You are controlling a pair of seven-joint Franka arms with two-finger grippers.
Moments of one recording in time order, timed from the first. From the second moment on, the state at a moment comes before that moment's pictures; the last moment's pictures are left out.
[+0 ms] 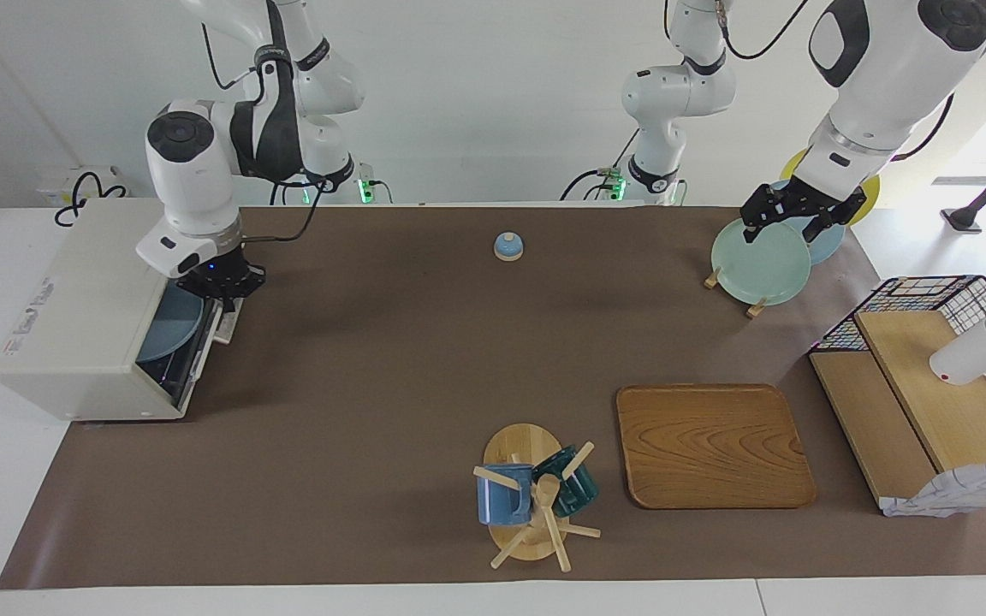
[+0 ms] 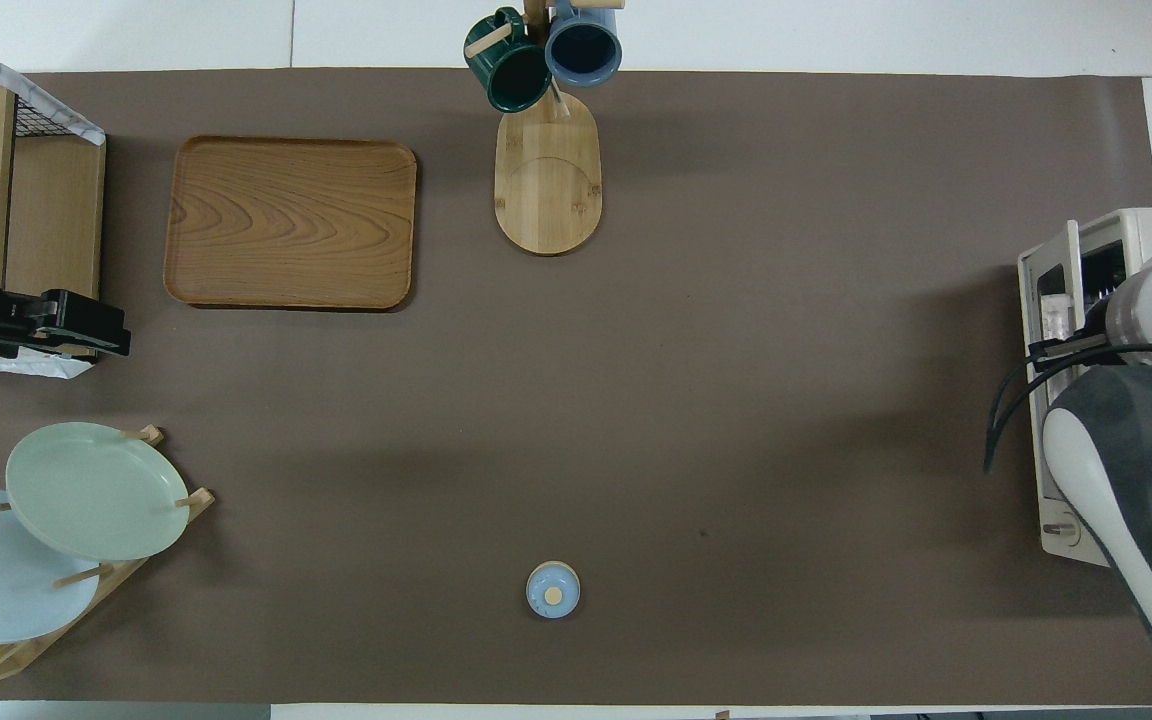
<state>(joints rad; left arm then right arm) 0.01 -0.05 -0.10 -1.69 -0.02 1.57 -0.02 0.06 -0.04 -0.05 -2.14 -0.23 2.10 -0.06</state>
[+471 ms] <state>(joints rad) 0.01 -0.05 -0.10 -1.69 -0.02 1.57 -0.02 0.07 0.03 -0.03 -2.25 -0.16 2.32 -0.04</state>
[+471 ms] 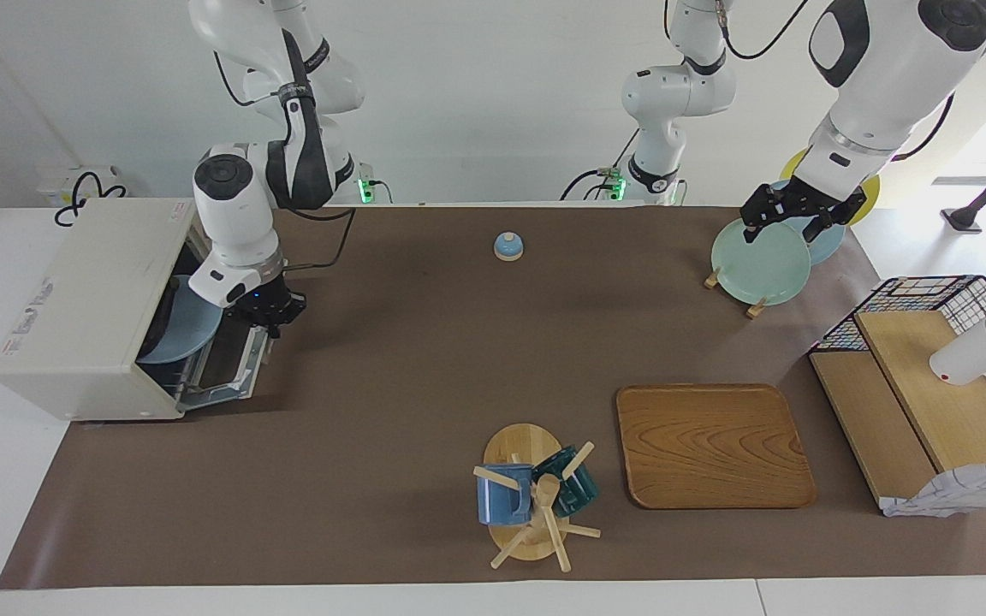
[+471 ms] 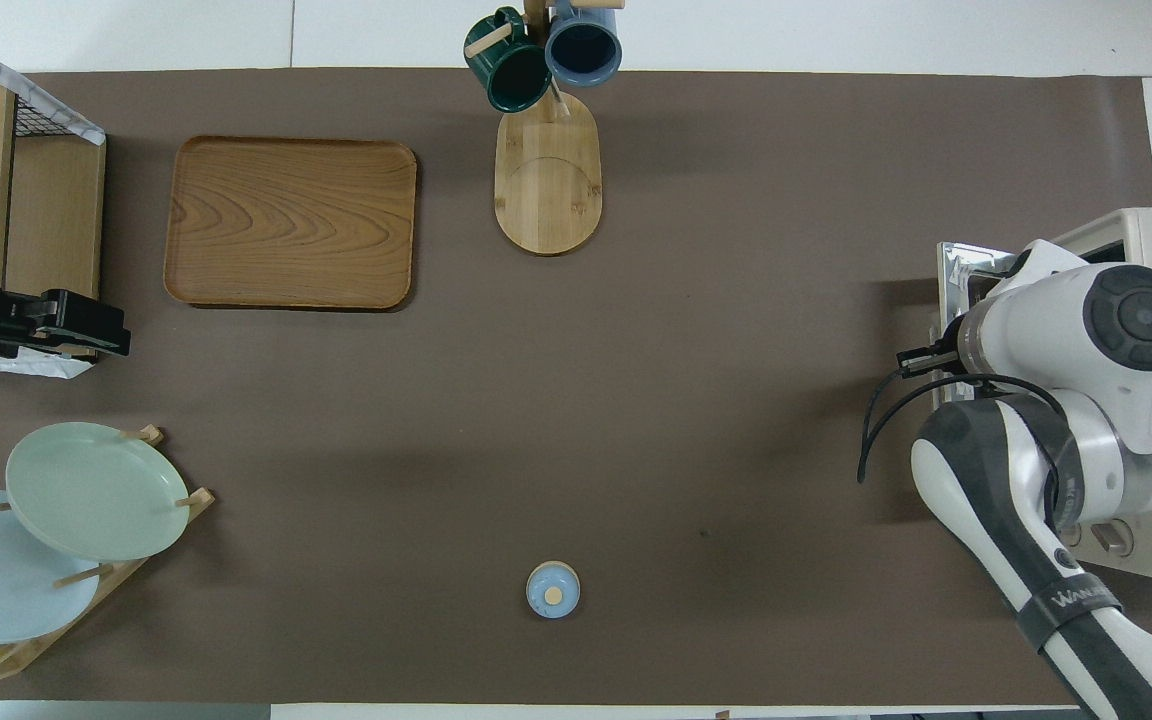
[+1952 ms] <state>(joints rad) 0.01 -0.05 -0.10 -1.69 -0.02 1.57 -0.02 0.09 0.03 -0.07 -2.05 -0.20 1.99 0.05</state>
